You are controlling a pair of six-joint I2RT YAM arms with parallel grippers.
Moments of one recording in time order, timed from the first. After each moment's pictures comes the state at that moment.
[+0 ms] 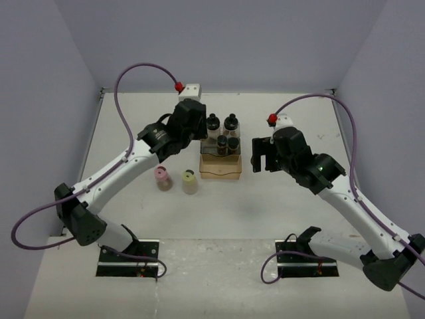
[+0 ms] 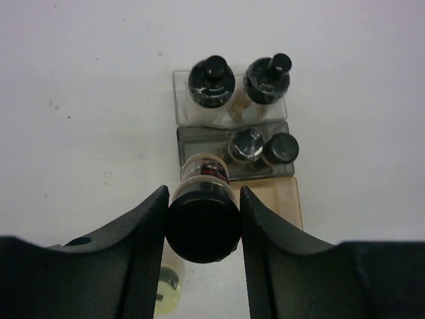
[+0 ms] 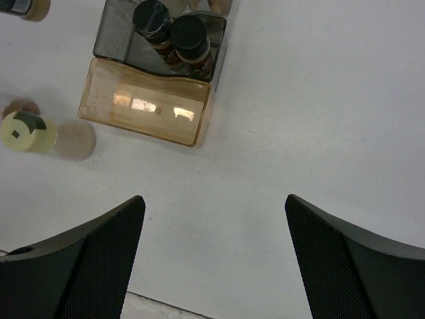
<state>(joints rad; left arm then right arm) -0.79 1.45 1.47 -0.64 -0.48 -0.51 0.66 1.07 1.16 -0.80 0.25 0.36</state>
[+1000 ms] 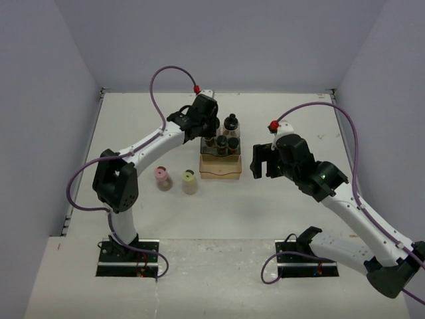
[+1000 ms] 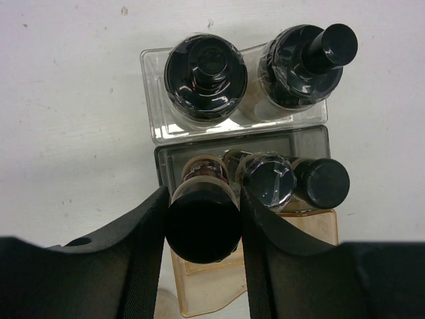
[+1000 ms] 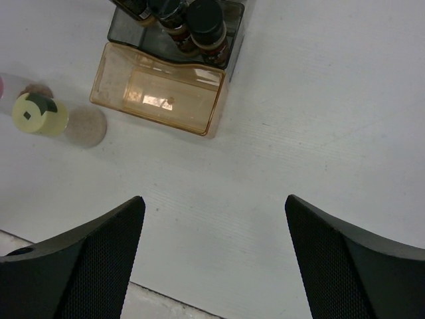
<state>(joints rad) -0.63 1.84 1.59 -0.53 -0.26 -0.46 0.66 0.98 1.06 -0.76 0.19 0.37</state>
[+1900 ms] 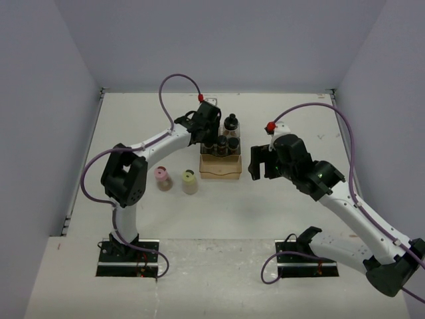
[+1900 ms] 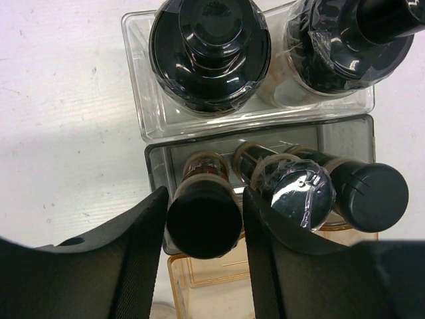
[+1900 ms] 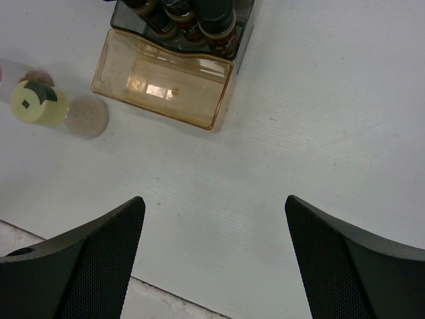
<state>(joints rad) -0.63 1.94 1.56 -0.50 -0.24 -0.45 0.66 1.00 1.04 -0.75 0.16 0.35</state>
